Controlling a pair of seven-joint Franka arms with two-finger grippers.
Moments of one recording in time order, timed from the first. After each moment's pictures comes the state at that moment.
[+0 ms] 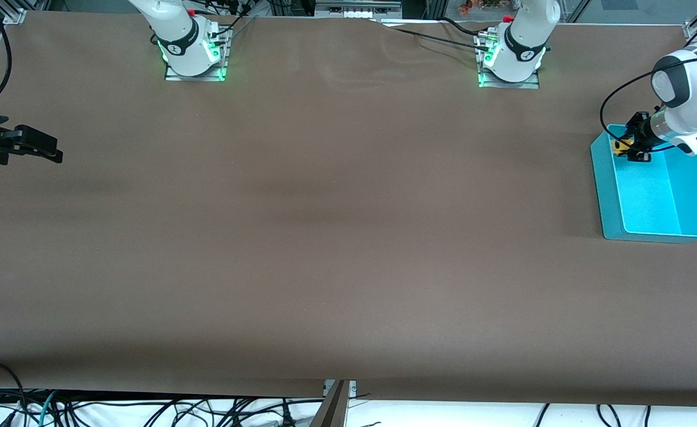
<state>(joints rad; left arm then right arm) 0.28 0.08 0.30 -2.55 0.22 2.49 -1.17 -0.10 0.19 0.10 -1.35 -0.04 1.43 -0.06</state>
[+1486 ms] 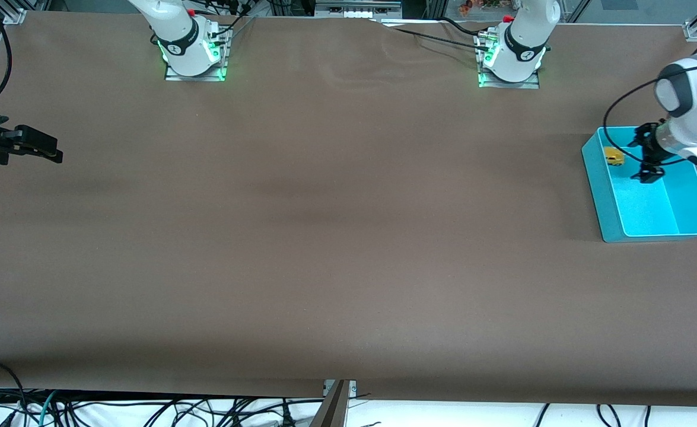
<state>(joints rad) 0.28 0.09 0.22 -2.36 0.22 2.38 -1.22 -0.10 0.19 0.10 -1.35 -0.04 1.43 -0.06</state>
